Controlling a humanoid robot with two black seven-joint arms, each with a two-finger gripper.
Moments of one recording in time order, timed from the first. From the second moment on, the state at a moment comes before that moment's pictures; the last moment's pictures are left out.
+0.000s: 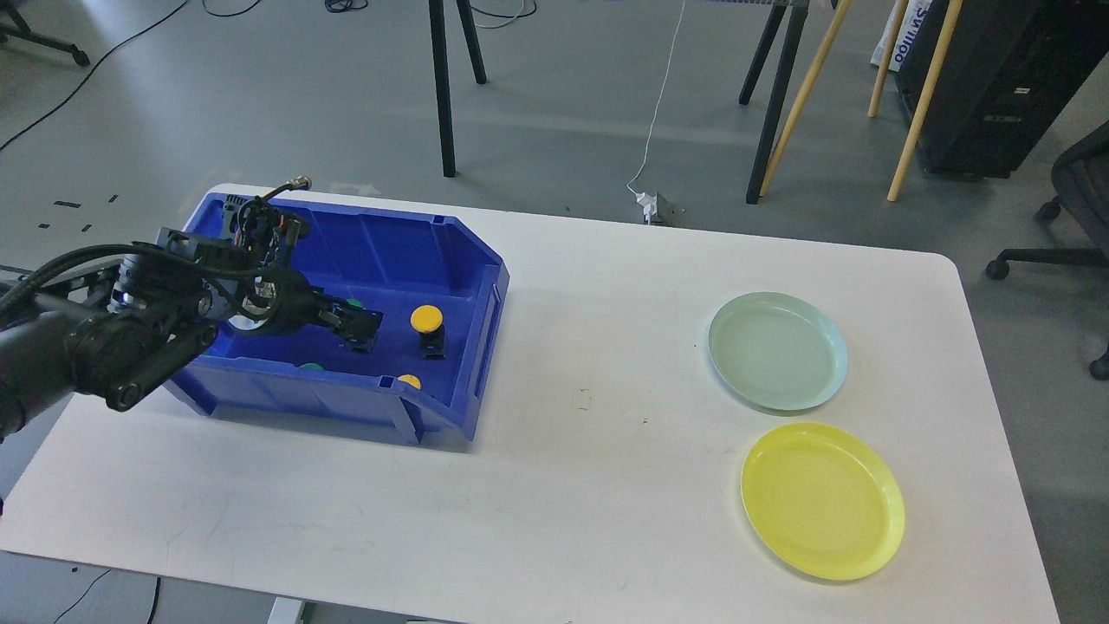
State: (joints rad) left arm -0.94 0.44 -0.28 -0.71 1.85 -0.49 -0.26; right arm 0.77 -0.93 0.58 0.63 -0.19 0.49 0.31
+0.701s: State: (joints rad) left arm -0.93 0.38 -0.28 -0.60 1.85 -0.49 -0.30; right arm 0.76 -0.93 0.58 0.64 -0.19 0.49 0.31
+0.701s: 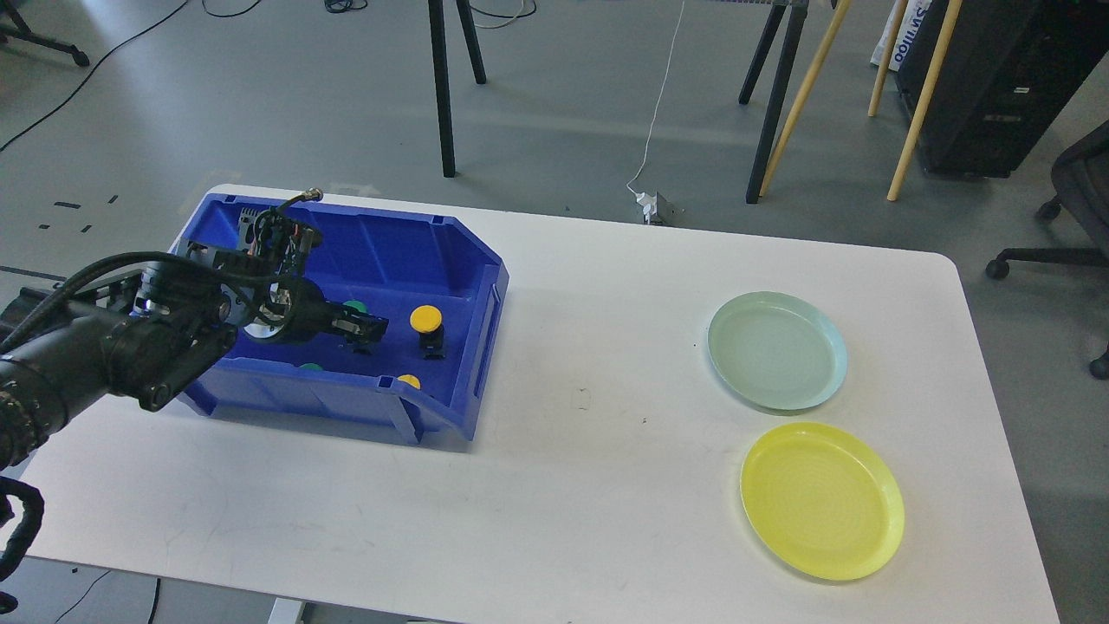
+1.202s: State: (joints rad) left arm -0.95 0.59 -0.29 -0.76 1.82 -0.49 -0.36; right arm 0.77 -0.91 0.58 0.64 -0.19 0.49 0.31
